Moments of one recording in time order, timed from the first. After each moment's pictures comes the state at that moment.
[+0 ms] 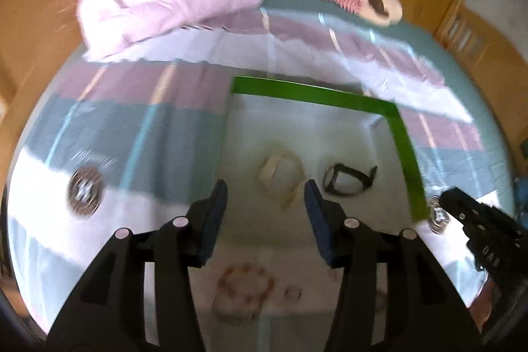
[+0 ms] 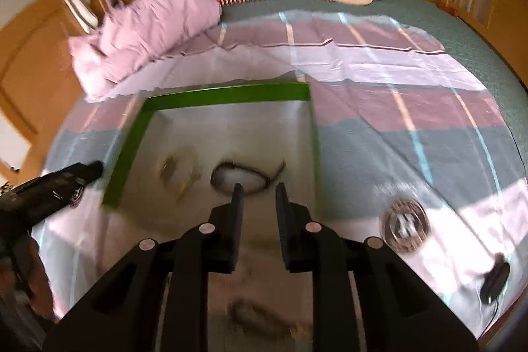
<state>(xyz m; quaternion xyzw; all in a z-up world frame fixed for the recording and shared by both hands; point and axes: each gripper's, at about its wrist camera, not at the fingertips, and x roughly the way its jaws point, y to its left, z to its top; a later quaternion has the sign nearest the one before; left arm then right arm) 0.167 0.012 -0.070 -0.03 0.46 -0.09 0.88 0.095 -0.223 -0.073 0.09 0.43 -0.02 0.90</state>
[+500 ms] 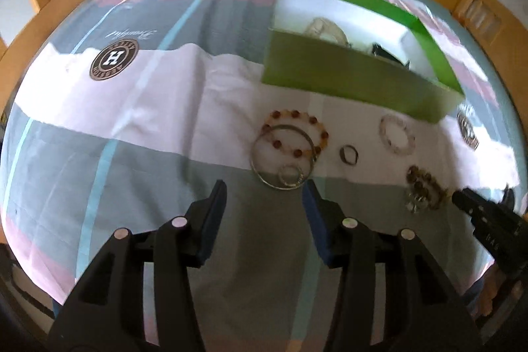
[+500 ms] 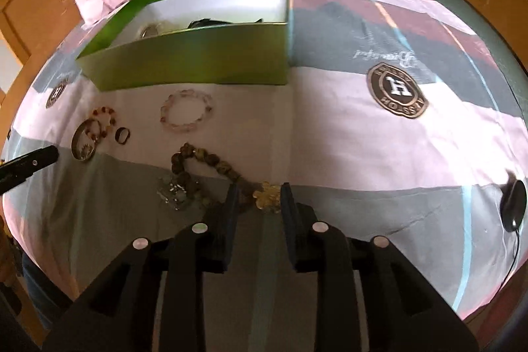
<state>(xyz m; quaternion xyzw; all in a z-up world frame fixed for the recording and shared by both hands) 0.062 0.038 -0.167 -0.02 0.53 -0.06 0.85 0.024 -0.208 -0.177 0.05 0.51 -0.02 0.86</state>
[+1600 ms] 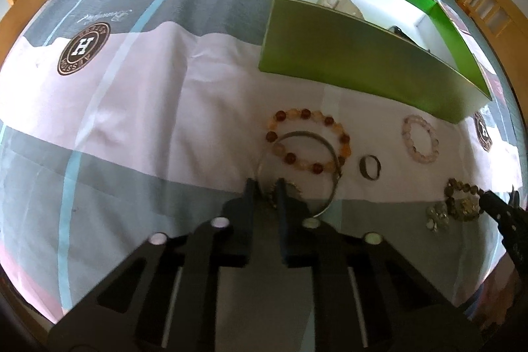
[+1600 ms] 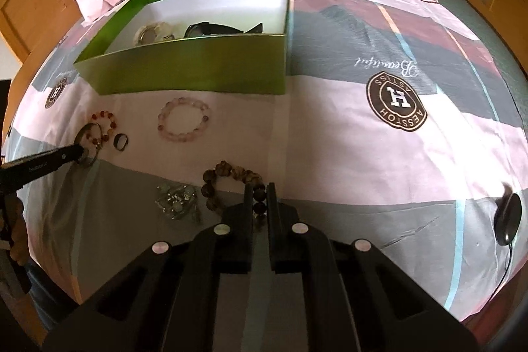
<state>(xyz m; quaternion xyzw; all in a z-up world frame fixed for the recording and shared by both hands) 0.102 0.040 -0.202 -0.03 0.57 -0.08 0.82 0.031 -0.221 -0.169 0.05 0.52 -0.02 0.85</state>
